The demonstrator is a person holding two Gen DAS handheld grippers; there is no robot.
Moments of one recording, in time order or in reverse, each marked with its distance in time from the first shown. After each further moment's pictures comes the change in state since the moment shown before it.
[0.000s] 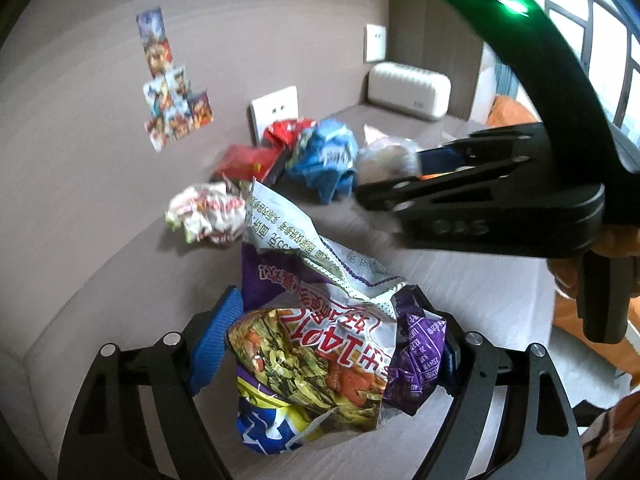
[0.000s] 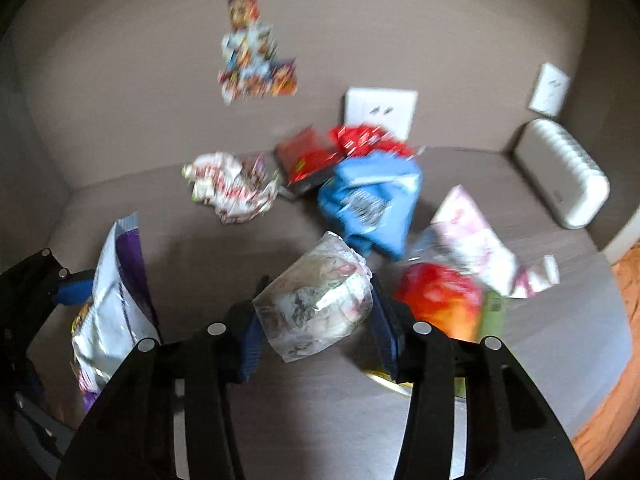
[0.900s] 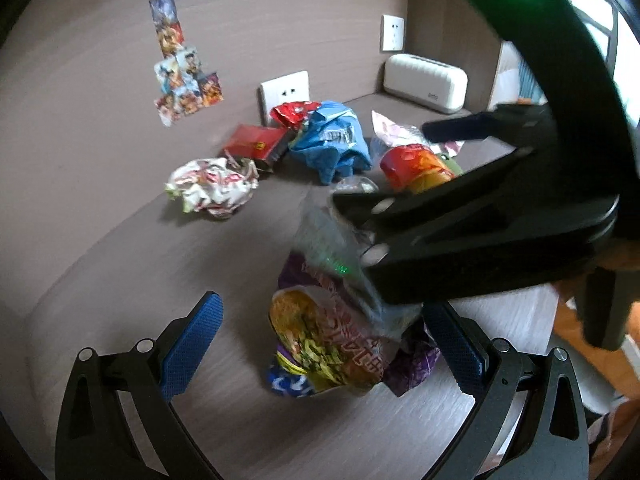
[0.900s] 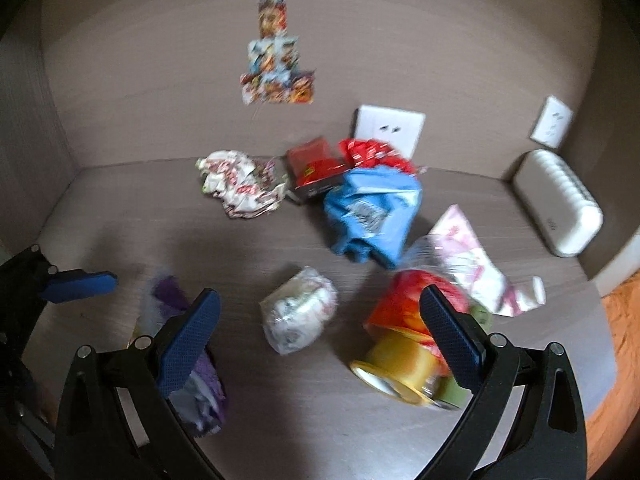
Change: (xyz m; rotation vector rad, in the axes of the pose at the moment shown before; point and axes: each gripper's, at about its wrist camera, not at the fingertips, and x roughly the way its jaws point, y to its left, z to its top) left arm 0.012 -0.016 -0.014 -0.076 0.047 0.056; right arm 0.004 0.013 -0.009 -0.122 -0.029 -0.003
